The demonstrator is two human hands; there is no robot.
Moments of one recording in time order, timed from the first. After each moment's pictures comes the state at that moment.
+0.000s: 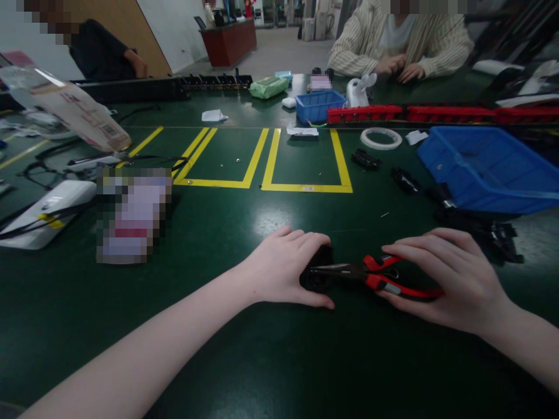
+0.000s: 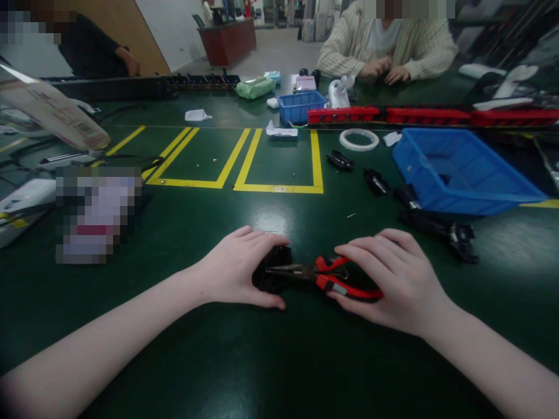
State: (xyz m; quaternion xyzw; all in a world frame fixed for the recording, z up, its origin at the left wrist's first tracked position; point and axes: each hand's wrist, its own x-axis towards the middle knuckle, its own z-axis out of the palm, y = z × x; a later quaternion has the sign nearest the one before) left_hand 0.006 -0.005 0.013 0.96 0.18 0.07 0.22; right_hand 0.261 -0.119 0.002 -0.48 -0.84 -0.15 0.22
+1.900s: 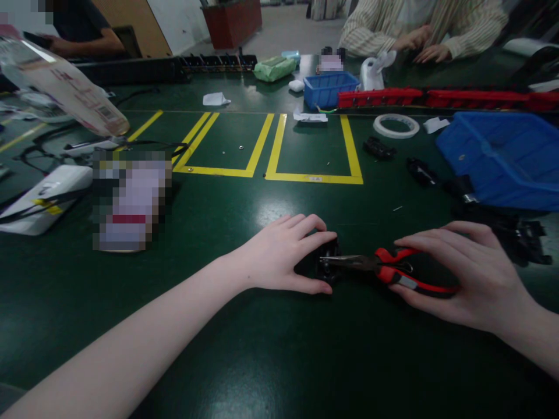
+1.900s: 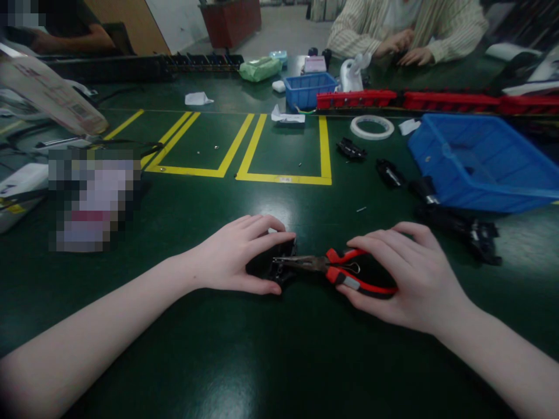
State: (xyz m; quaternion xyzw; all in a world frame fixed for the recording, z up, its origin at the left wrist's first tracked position) left_hand -0.003 0.005 0.006 0.97 0.12 0.10 0.17; right_hand 0.270 -0.112 -0.001 -0.49 -0.84 -0.12 0.20
